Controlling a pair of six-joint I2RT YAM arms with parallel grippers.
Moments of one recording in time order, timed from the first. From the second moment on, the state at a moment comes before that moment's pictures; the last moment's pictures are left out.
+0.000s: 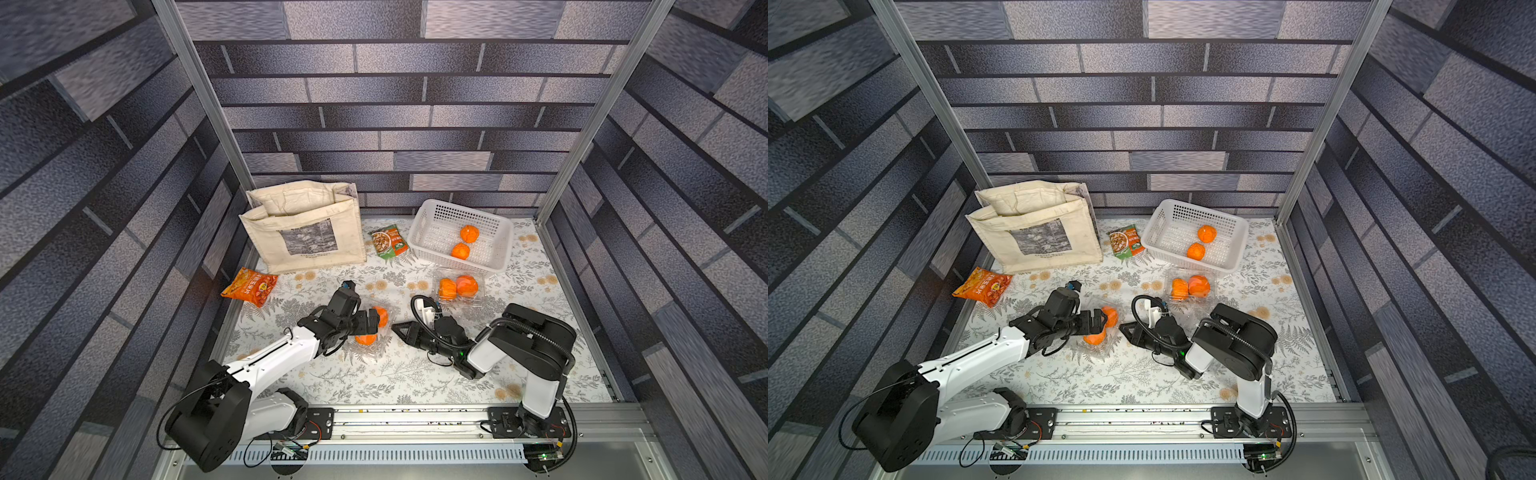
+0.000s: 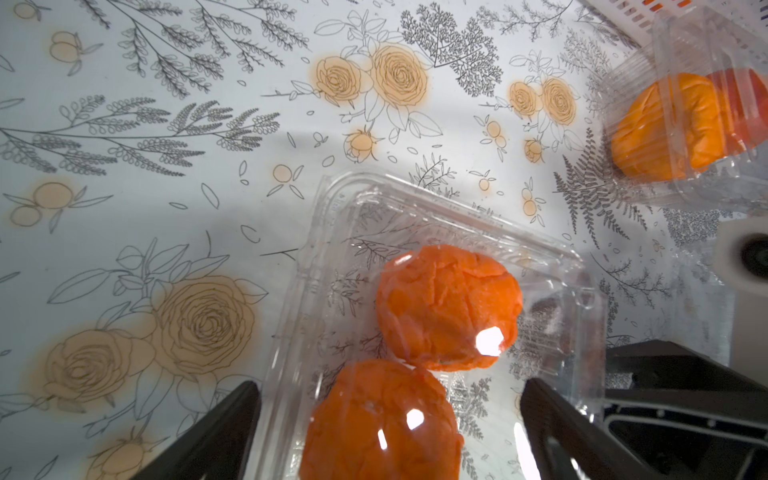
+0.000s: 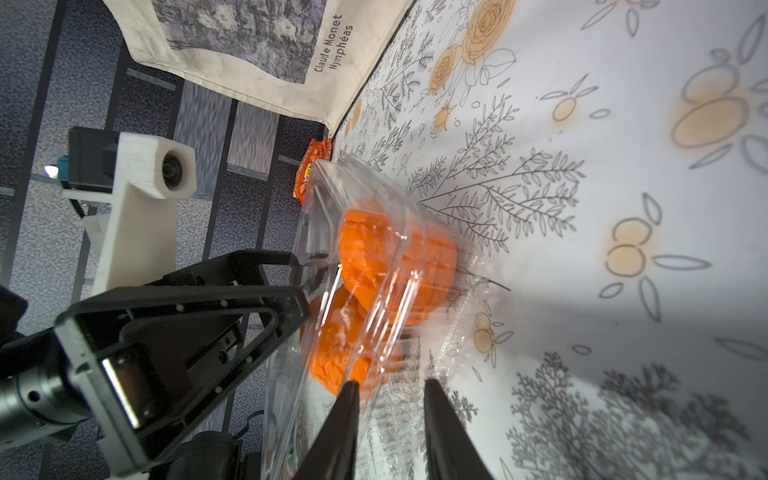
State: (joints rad) left arm -0.56 1.21 0.56 -0.22 0.07 -0.52; right arm 0.93 1.86 0.41 1.15 -0.20 1.14
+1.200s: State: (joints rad) left arm -0.56 1.16 0.60 -0.25 0.07 -0.51; right arm 0.92 1.86 0.52 1.02 -0.23 1.12
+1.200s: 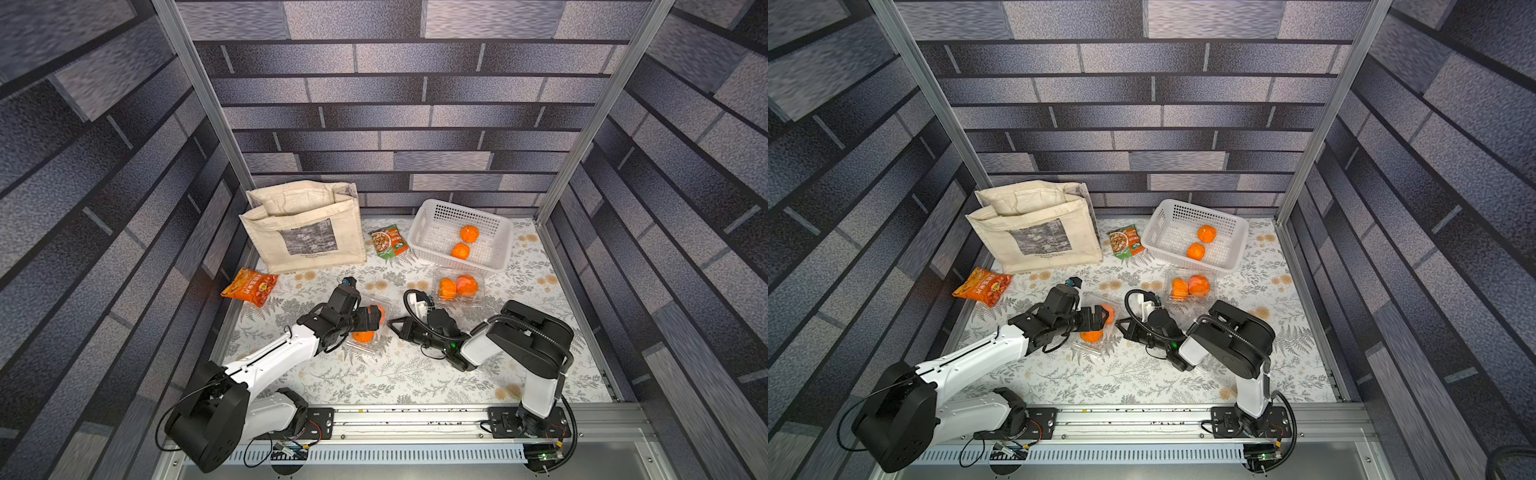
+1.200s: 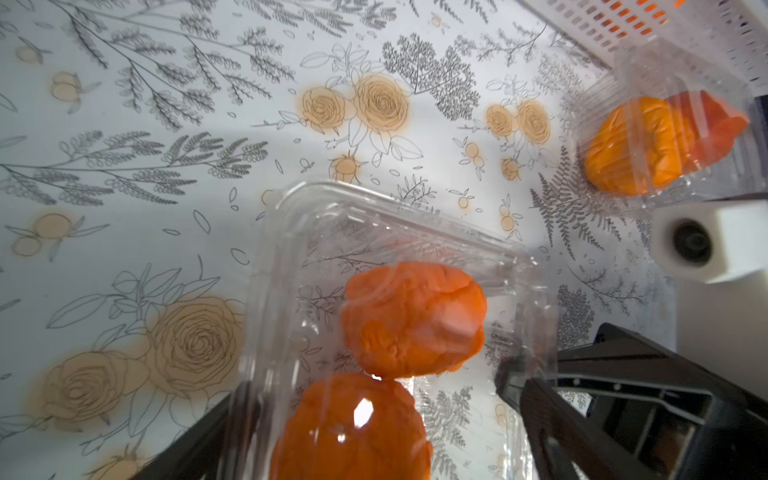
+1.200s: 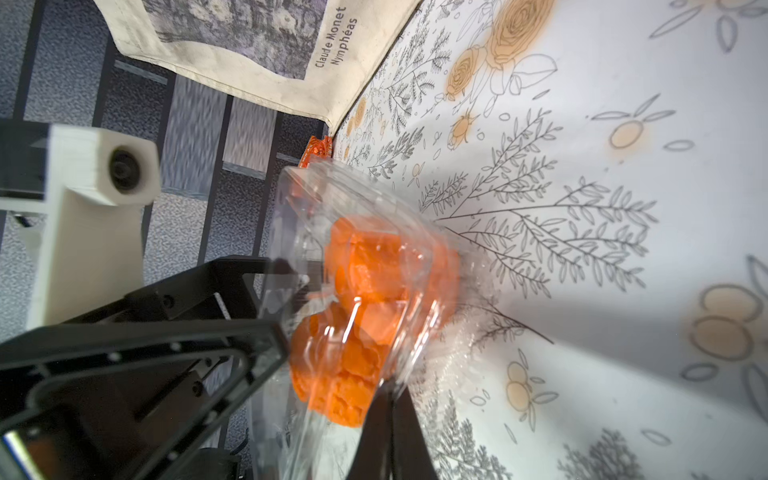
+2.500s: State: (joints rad) left arm -0.73 1.25 0.72 -0.22 0.10 -0.42; right arm 0.92 1.49 0.67 0.23 -0.22 0.98
